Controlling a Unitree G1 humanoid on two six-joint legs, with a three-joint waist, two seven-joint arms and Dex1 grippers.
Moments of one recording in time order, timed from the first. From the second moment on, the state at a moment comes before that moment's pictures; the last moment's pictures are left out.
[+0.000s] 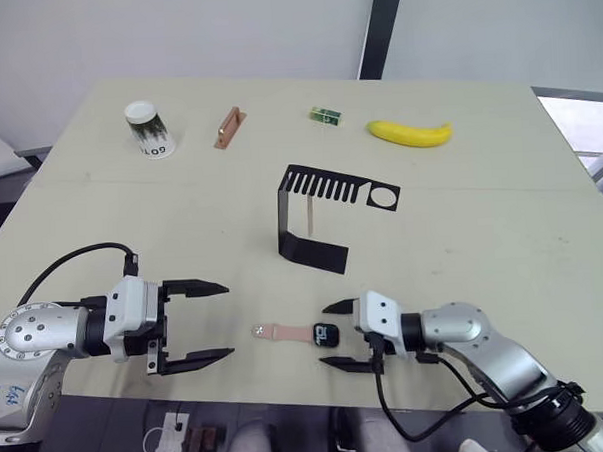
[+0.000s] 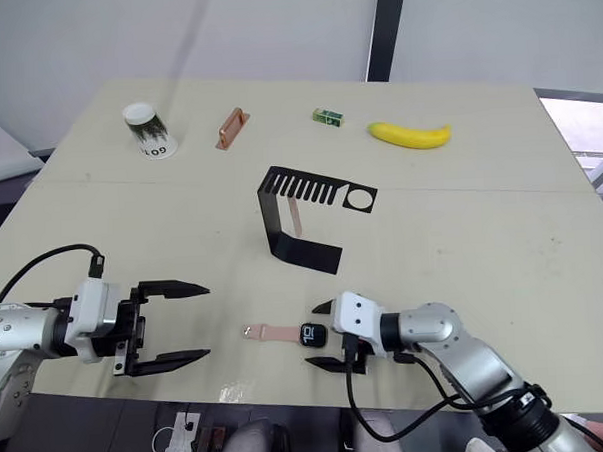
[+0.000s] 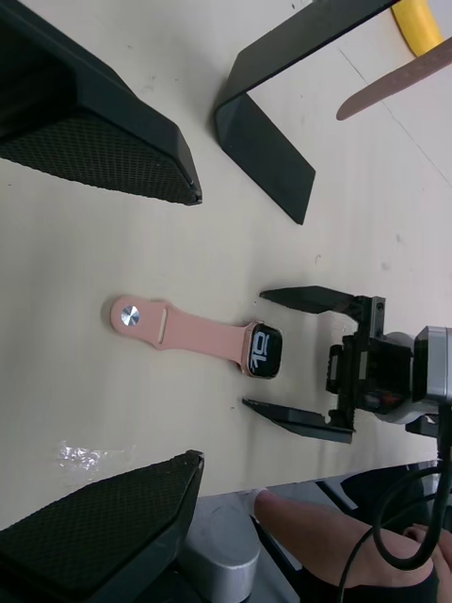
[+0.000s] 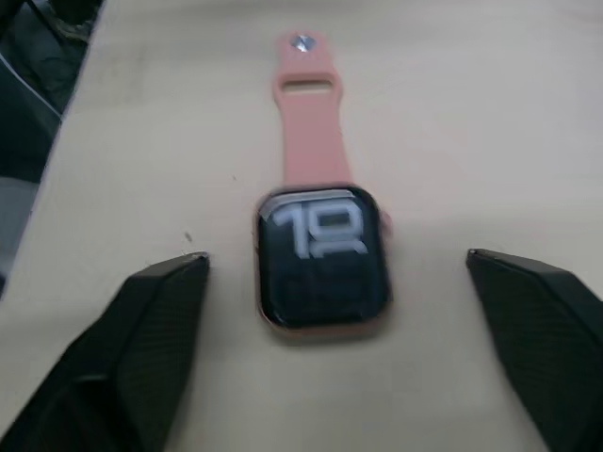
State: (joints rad) left arm 0.02 0.86 0.26 -0.35 -0.55 0.19 -1.22; right arm -0.17 -0.70 0.32 -0.32 0.24 0.28 0.93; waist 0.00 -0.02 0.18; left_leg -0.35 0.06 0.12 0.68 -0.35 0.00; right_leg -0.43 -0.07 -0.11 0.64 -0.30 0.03
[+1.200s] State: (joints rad) left arm 0.02 0.74 0.44 -0.09 -0.50 0.07 -0.99; right arm 0.10 -0.64 -0.47 0.16 0.47 -0.10 0.98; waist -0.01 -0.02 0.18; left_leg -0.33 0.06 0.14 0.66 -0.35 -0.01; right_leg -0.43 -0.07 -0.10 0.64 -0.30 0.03
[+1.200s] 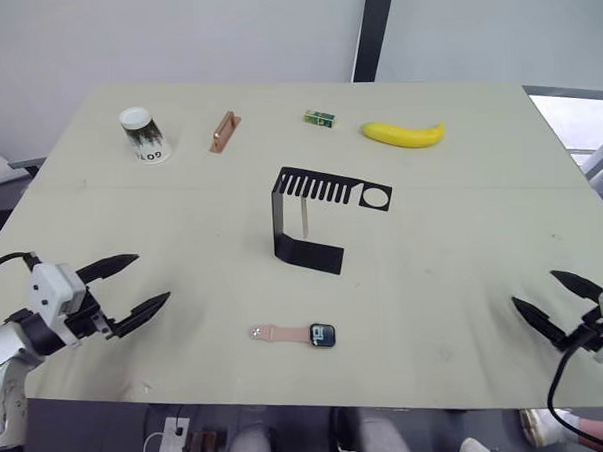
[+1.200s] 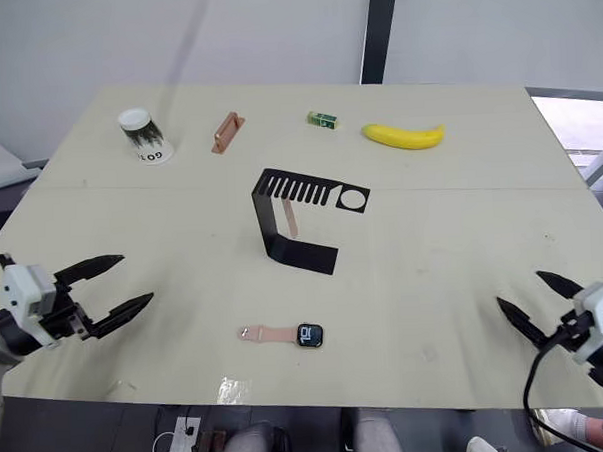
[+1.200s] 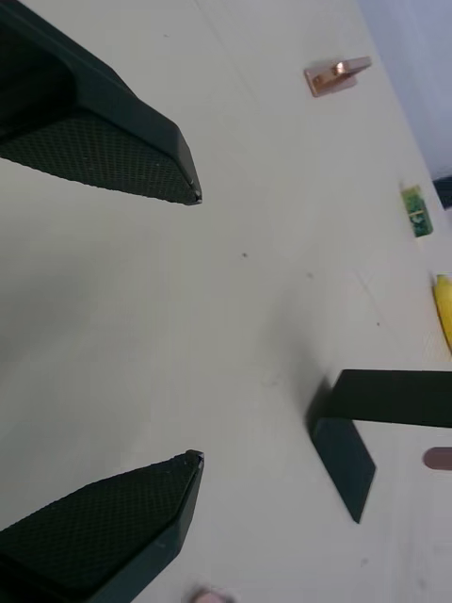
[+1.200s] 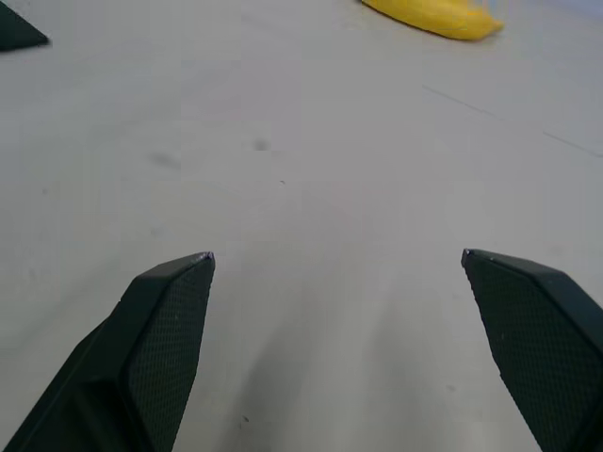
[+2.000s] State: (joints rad) left arm 0.03 0.47 0.01 -0.70 -0.39 0.46 -0.43; right arm -0.42 -0.31 0.14 0.10 0.21 0.20 0.75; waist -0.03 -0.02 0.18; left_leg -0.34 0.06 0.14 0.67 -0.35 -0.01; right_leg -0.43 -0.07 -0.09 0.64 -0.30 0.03
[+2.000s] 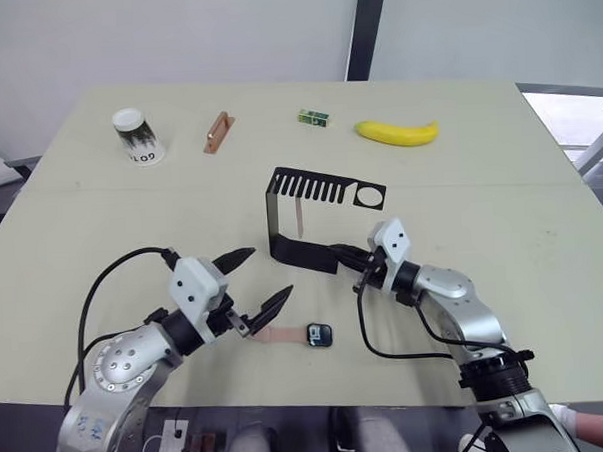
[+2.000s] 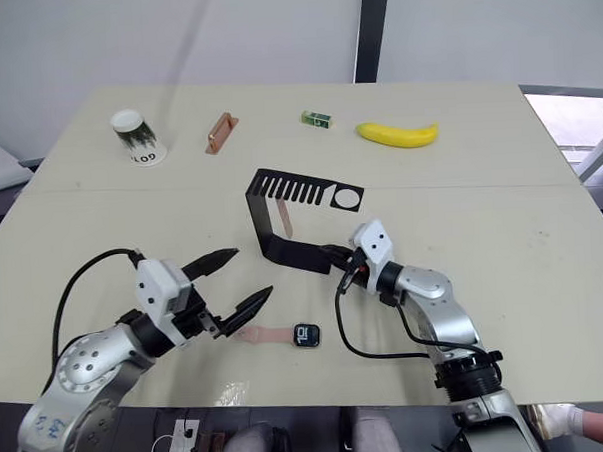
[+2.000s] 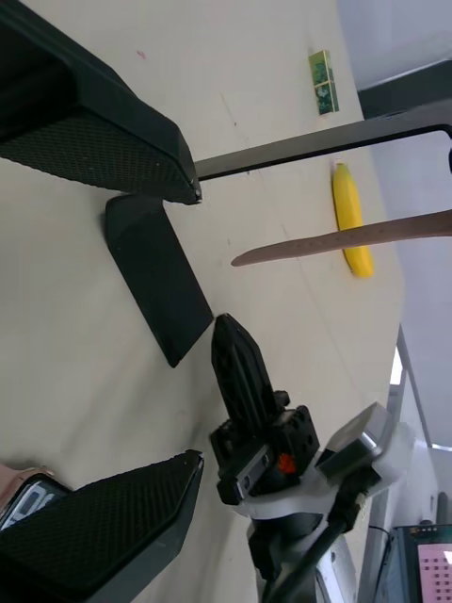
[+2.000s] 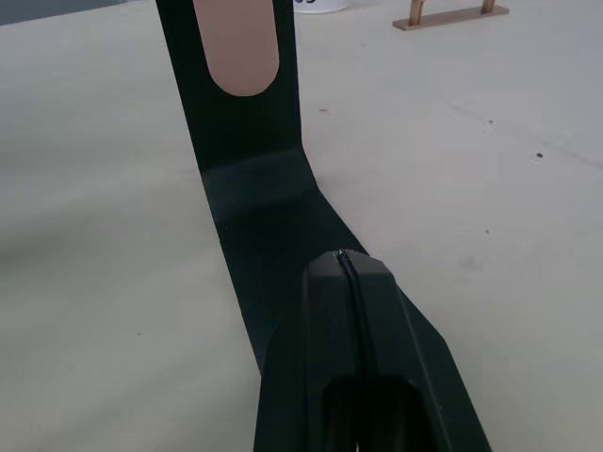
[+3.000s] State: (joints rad) left arm -0.23 0.18 -0.20 -0.46 -0.07 0.47 -0.20; right arm -0.47 -0.25 0.18 0.25 0.18 0.15 0.76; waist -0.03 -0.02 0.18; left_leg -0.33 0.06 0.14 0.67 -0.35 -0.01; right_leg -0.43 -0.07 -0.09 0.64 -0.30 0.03
